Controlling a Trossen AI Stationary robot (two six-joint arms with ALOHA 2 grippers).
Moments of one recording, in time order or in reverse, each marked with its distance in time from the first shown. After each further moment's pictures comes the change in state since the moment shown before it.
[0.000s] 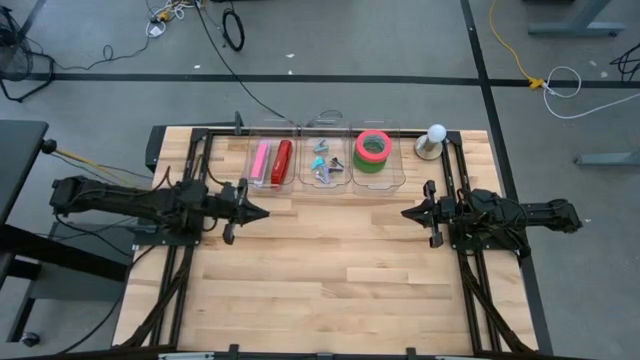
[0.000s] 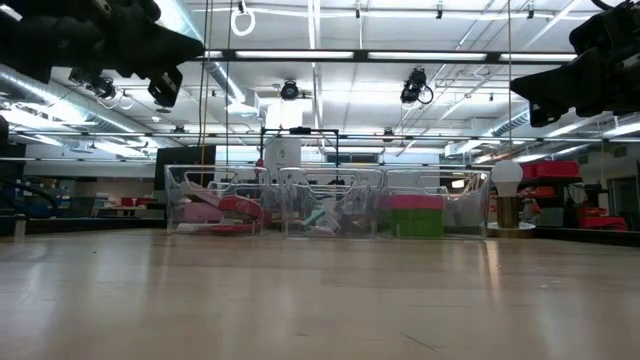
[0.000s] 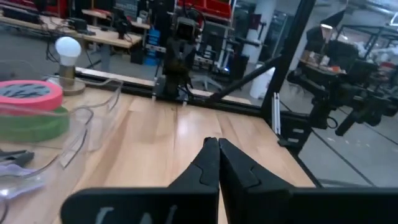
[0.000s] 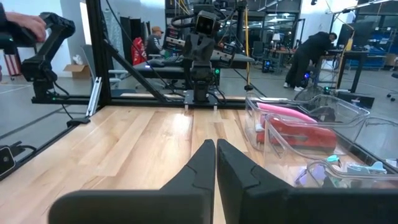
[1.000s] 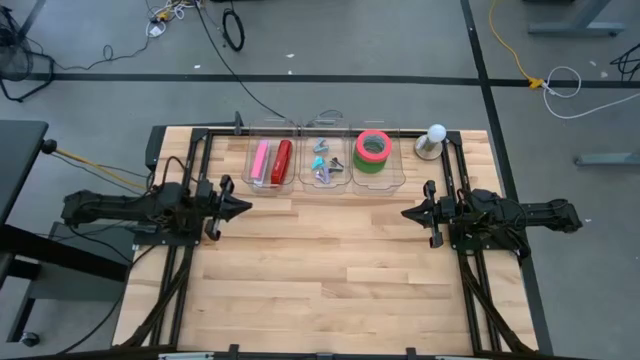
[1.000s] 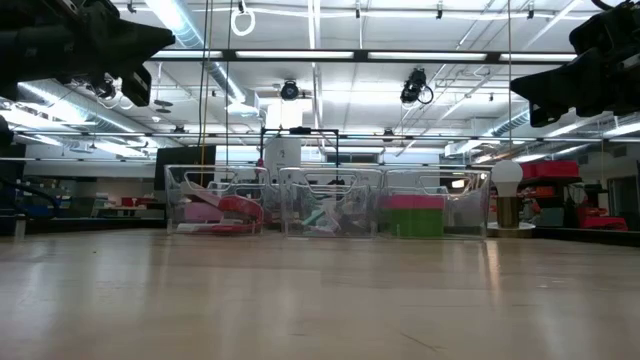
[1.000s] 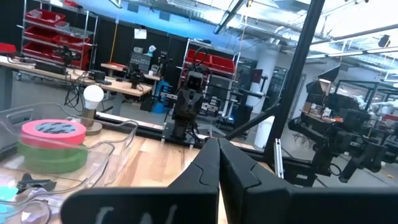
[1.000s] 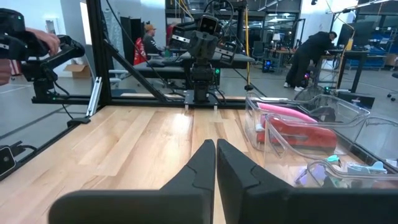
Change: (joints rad) left arm 0.000 -0.422 -0.170 -0.033 -0.089 -0.029; right arm 0.000 0.000 0.000 0.000 0.000 0.000
